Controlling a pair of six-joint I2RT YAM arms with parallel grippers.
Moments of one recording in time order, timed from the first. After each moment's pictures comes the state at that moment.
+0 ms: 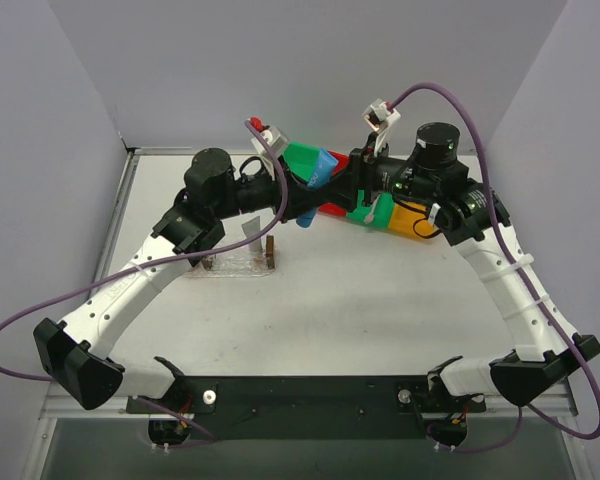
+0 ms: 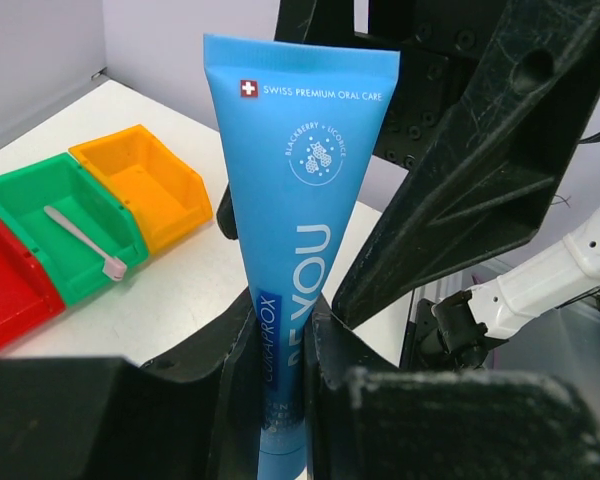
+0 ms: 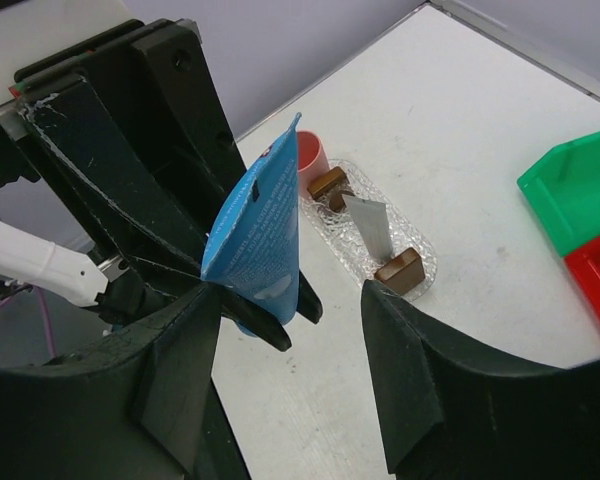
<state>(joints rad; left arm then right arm) -0.65 1.34 1.39 -0.04 0.59 -0.33 0.49 1.33 1.62 -0.52 -0.60 0.20</state>
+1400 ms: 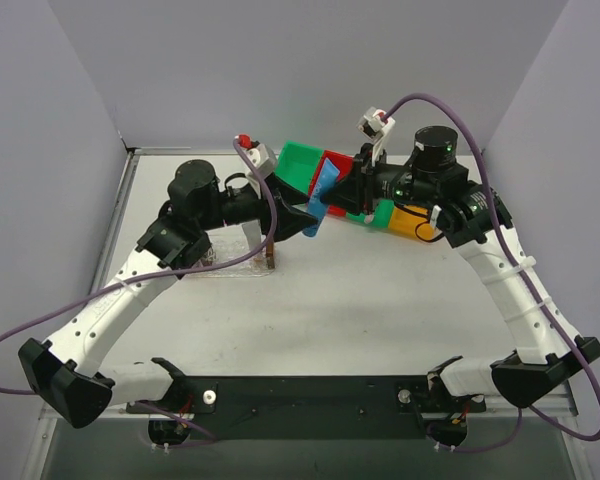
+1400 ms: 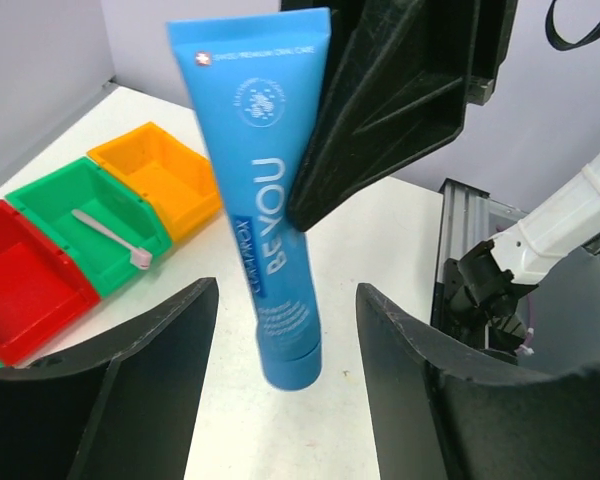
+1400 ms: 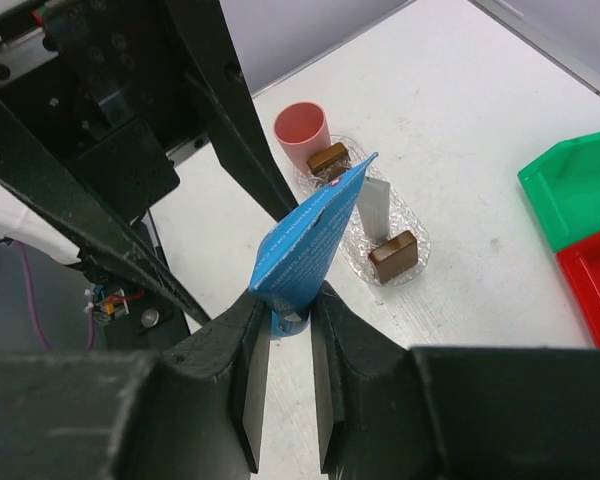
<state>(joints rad) -0.62 1.24 1.29 -0.05 0.67 -0.20 0.51 1.33 1.63 -0.58 -0.65 0.09</state>
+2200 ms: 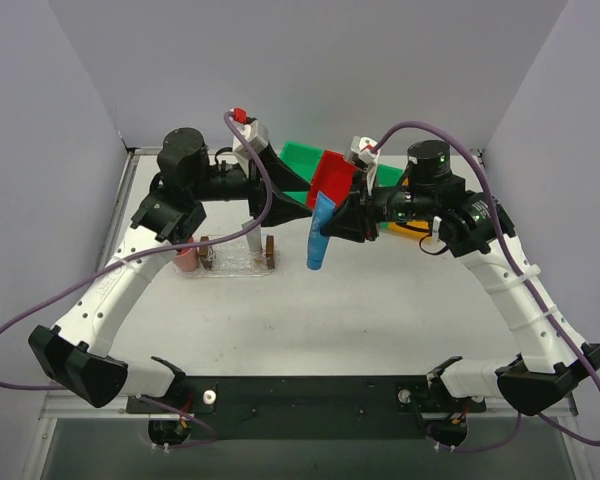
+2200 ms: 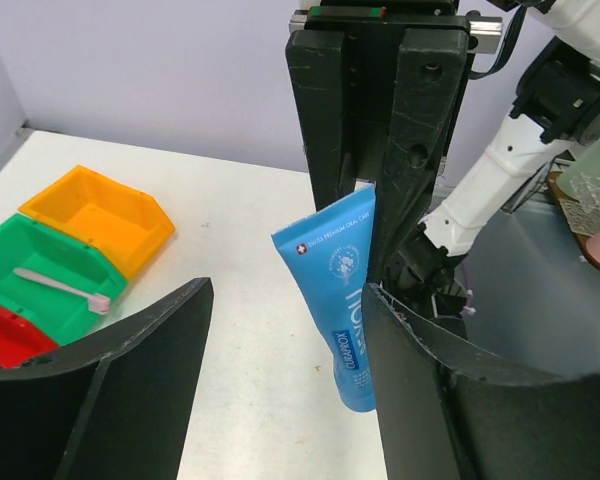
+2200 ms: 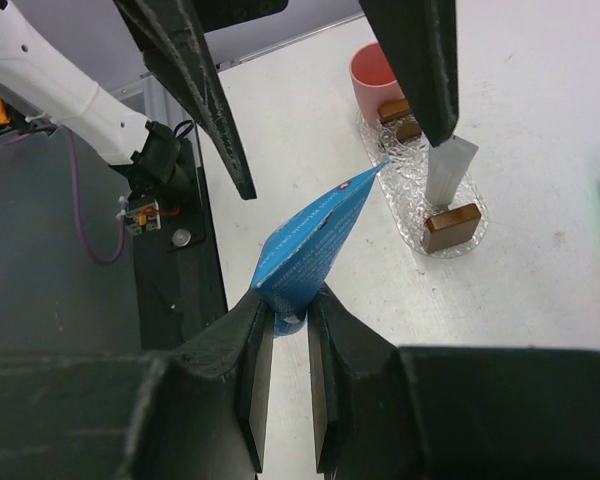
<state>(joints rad) -0.51 1.34 1.50 -0.11 0.98 -0.19 0.54 1.29 1.60 -0.74 -0.79 -0.10</state>
